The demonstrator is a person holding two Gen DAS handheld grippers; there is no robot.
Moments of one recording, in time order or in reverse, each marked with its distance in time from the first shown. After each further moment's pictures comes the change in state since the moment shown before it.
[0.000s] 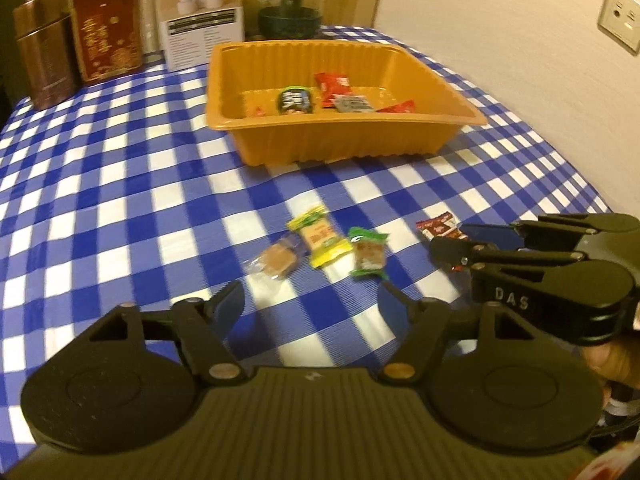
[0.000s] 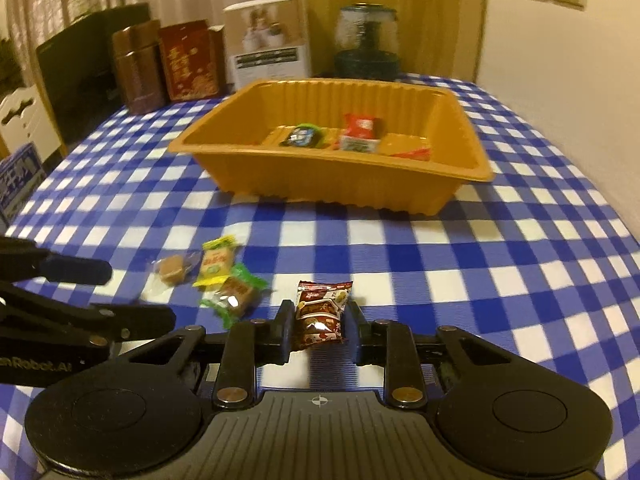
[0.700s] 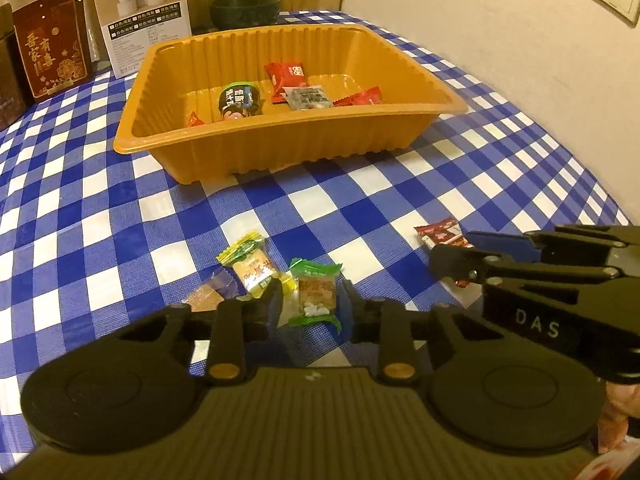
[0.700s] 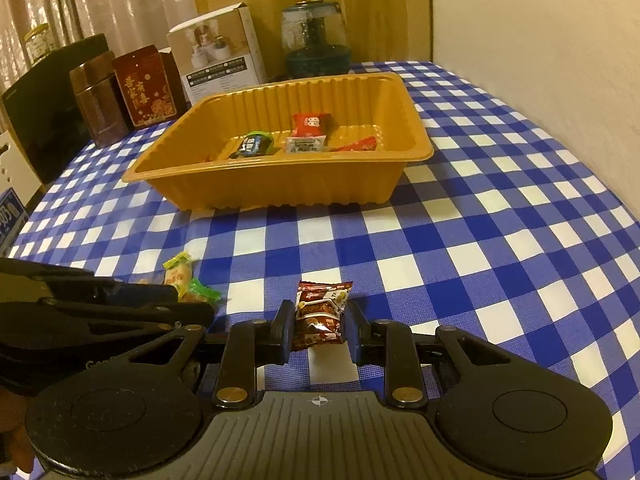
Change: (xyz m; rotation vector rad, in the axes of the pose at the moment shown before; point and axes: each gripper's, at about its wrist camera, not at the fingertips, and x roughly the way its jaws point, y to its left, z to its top) left arm 0.045 -0.033 0.022 0.059 0.034 -0.027; right arm -0.006 -0.033 0.000 0.134 0.000 -0.012
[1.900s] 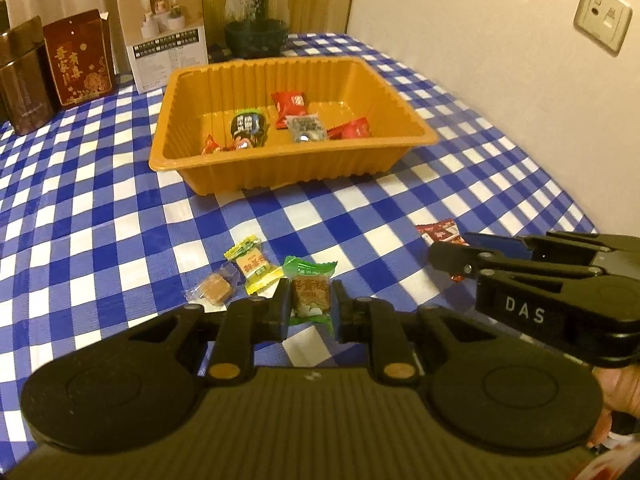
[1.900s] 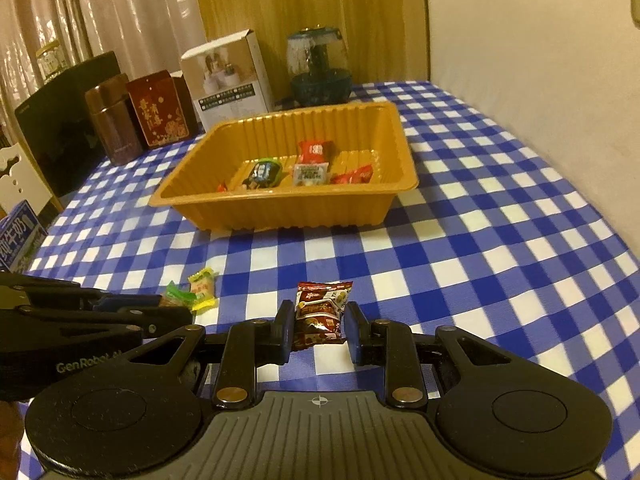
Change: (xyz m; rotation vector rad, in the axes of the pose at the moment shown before) left arm -0.064 -0.015 0.001 -0.051 -0.036 0.017; right arm -0.048 0.003 0.007 0.005 -0.037 0.016
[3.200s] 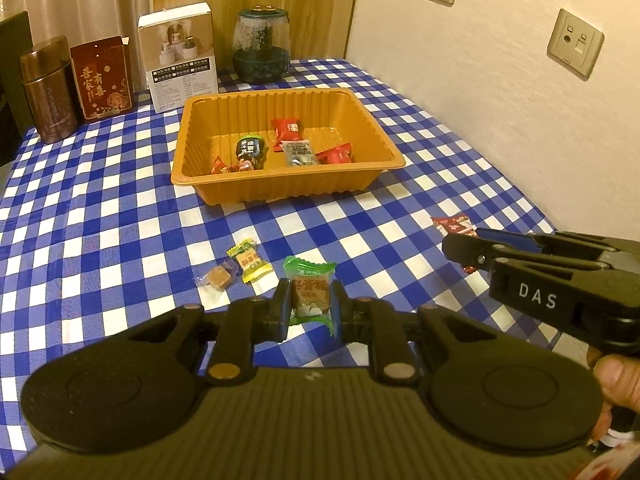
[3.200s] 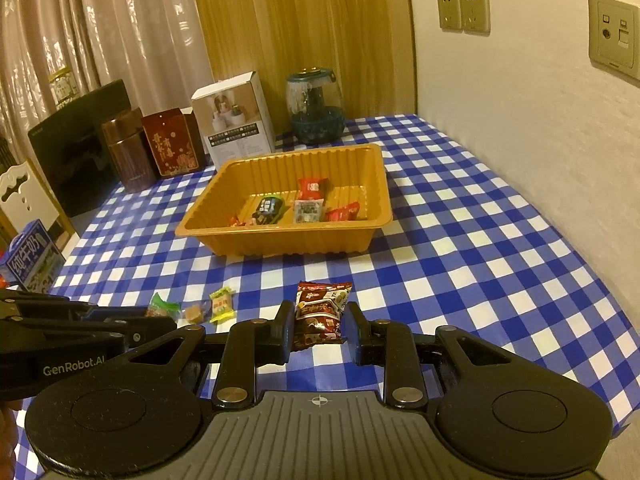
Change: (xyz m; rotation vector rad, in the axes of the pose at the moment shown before) left arm -0.065 -0.020 -0.005 -0.021 -0.040 0.014; right arm -0.070 0.002 0.006 0.004 -0.064 -0.001
